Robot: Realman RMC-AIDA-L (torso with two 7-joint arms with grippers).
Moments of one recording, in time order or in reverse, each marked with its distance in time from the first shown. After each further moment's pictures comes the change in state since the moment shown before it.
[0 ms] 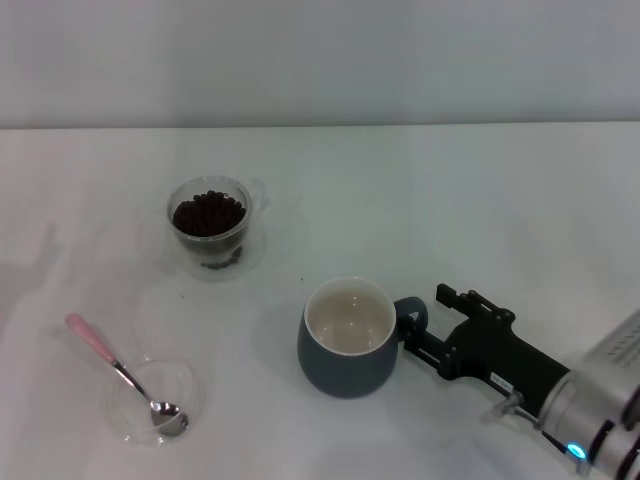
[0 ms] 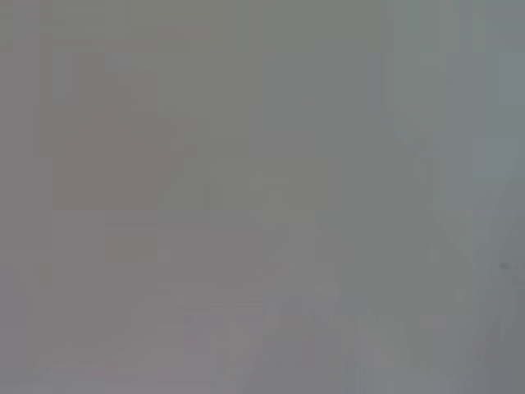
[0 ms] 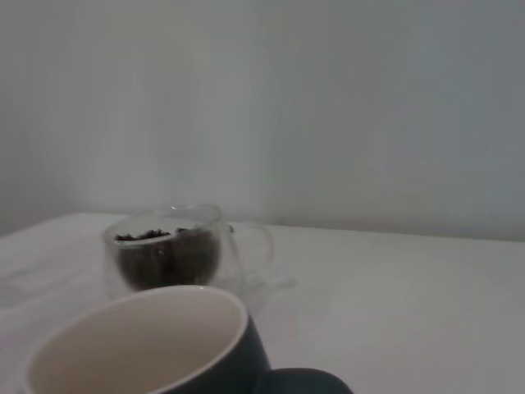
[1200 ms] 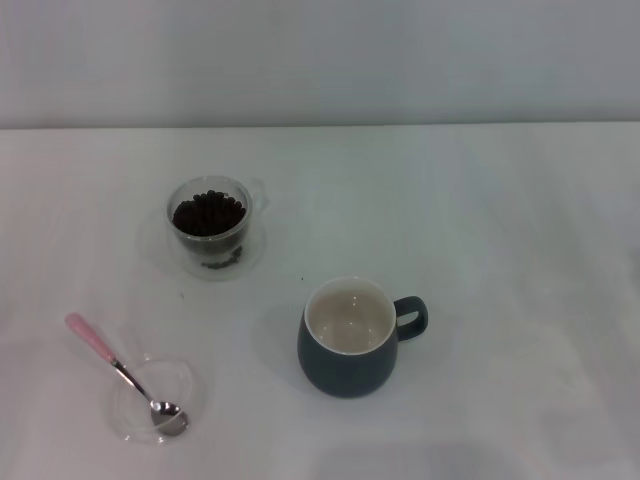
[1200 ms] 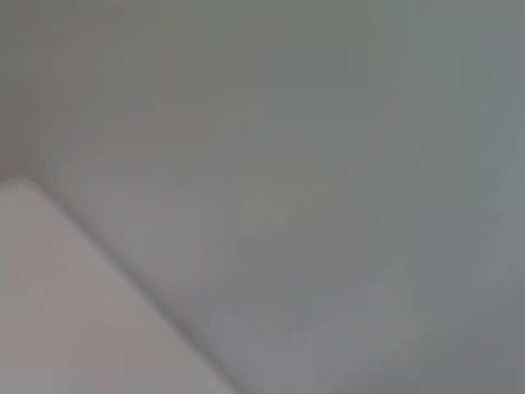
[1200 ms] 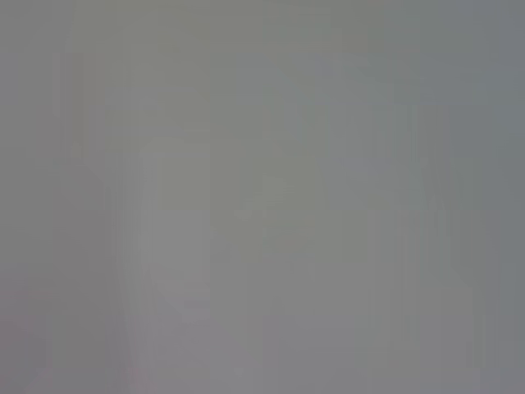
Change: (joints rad) left arm 0.215 0.103 0.000 0.128 0.309 -0.066 -0.904; right arm -0.145 0.025 -0.128 -0.390 0.602 -0.578 0.168
